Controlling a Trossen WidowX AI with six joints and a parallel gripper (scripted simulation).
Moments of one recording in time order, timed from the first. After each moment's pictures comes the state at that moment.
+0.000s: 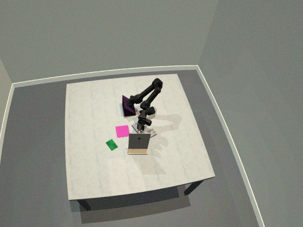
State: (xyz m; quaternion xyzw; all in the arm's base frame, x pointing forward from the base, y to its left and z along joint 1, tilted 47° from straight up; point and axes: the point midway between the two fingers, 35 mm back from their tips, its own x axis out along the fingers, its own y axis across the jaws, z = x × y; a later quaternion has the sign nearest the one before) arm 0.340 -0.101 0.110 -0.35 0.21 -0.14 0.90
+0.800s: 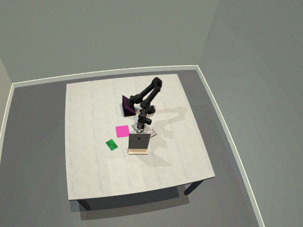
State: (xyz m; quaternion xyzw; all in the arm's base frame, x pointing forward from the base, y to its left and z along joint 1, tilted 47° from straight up) arm 0.330 -0.098 0.112 -0.35 0.21 -0.14 0.90
